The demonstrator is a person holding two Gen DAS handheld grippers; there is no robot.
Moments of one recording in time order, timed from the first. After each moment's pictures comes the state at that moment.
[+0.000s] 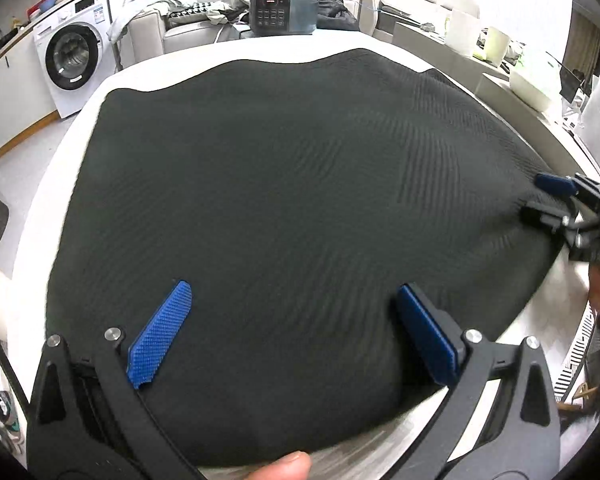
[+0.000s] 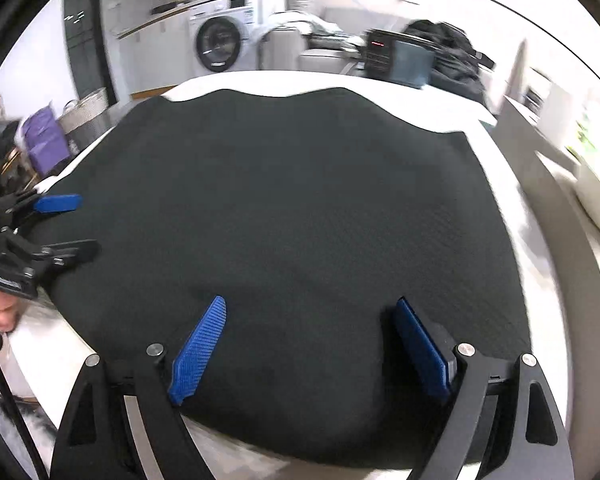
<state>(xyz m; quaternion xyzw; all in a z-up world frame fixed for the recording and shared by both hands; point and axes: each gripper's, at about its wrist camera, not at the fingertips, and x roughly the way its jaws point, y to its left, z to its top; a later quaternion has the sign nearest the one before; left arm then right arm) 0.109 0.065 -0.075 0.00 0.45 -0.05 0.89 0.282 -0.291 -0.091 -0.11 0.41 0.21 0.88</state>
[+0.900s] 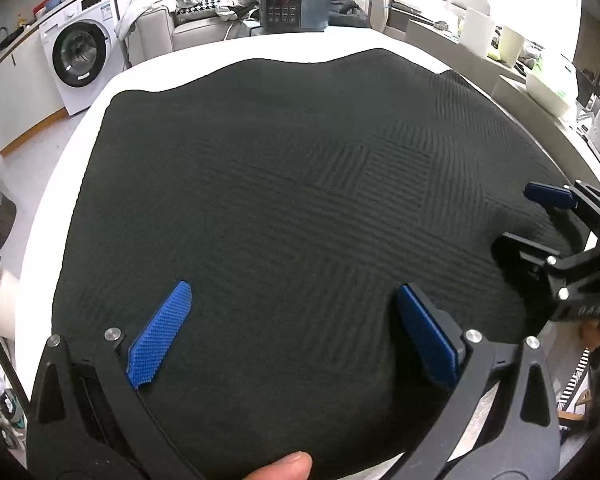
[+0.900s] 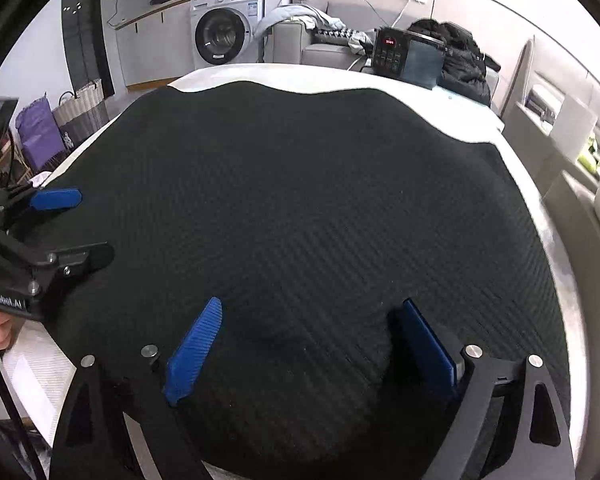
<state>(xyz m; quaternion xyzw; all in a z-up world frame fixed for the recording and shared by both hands) 0.135 0.084 -0.069 0.00 0.45 -0.03 0.89 0.284 -0.217 -0.098 -0.13 0.43 0.22 0.87</state>
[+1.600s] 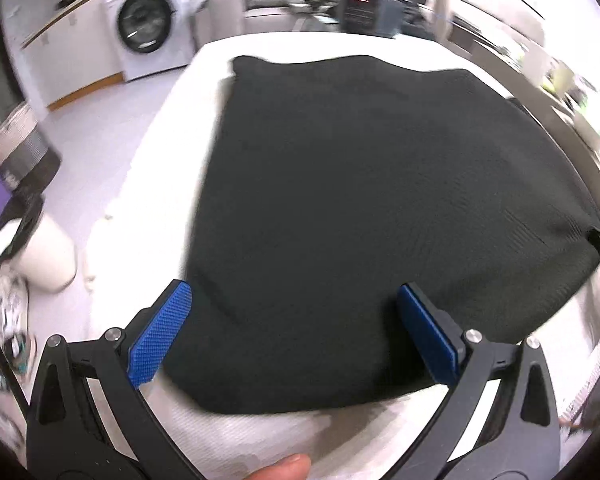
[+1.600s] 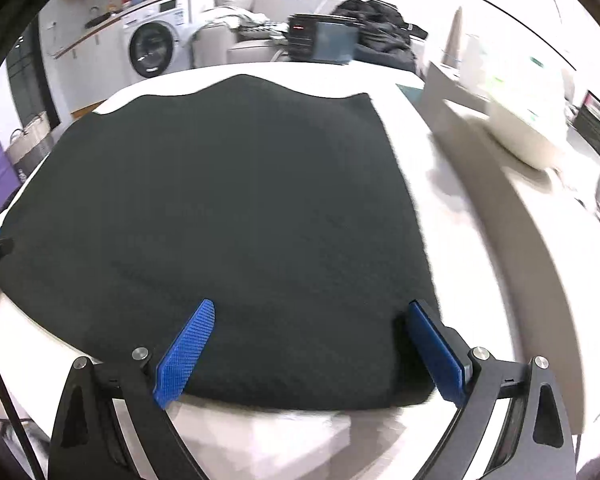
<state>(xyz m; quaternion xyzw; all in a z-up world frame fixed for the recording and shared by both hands) 0.080 0.171 -0.061 -0.06 0.46 0.08 0.88 0.277 -0.339 -0.081 -0.09 0.44 0.11 0.89</state>
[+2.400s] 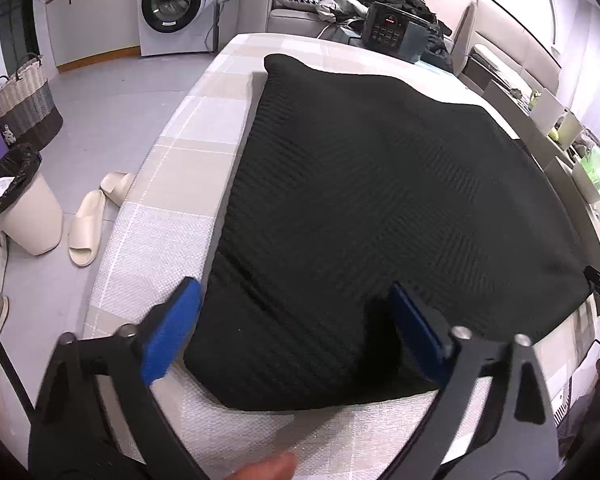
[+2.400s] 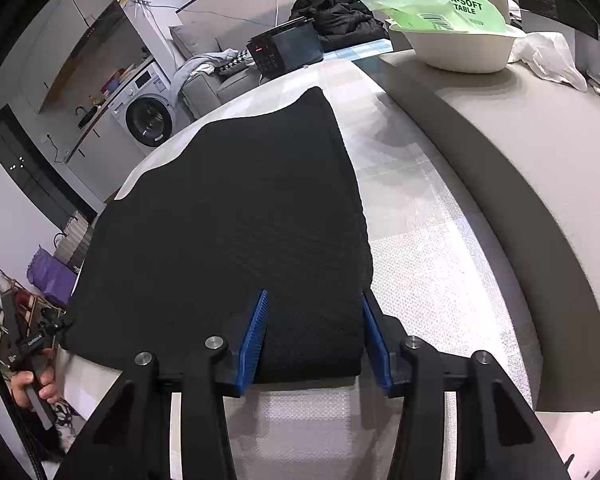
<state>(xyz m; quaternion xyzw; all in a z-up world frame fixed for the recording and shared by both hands) 0.080 0.193 -0.064 -0.12 0.45 0.08 0.88 0.275 -0.417 -0.083 0.12 0.45 0.15 0.87</state>
